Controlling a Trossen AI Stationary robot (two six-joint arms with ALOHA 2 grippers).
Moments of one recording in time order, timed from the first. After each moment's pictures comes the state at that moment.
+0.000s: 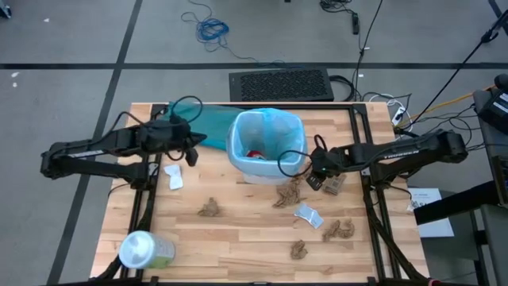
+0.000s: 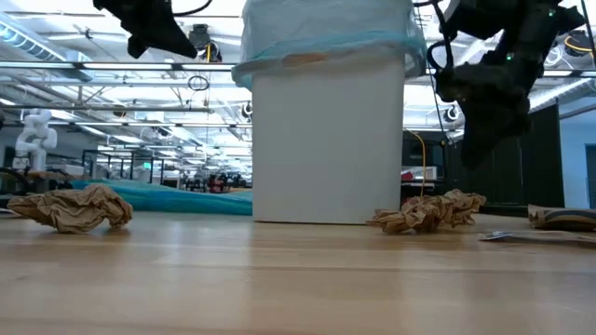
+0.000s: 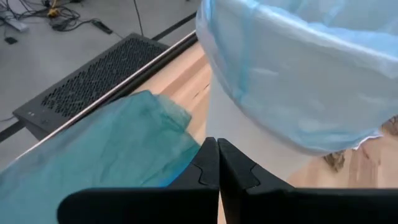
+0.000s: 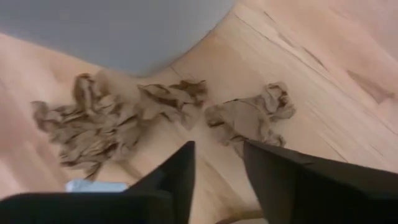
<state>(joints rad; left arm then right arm) 0.17 0.79 0.84 -0.57 -0.24 -0.27 0.01 1.14 0.68 -0.70 0.16 0.77</state>
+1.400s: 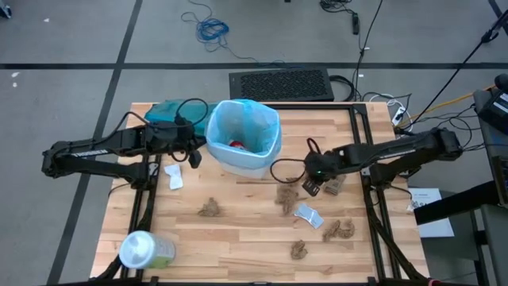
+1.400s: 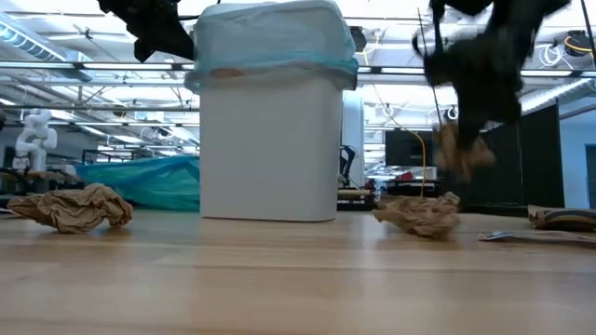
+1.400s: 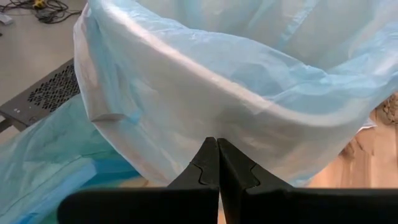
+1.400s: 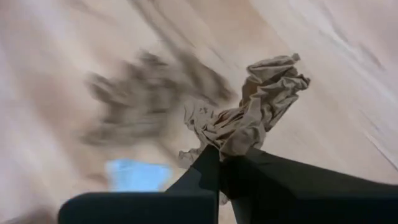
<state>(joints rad) 0.17 0.81 0.84 -0.55 -0.20 -0.27 0.08 1.20 0.83 -0.75 0.07 0.76</state>
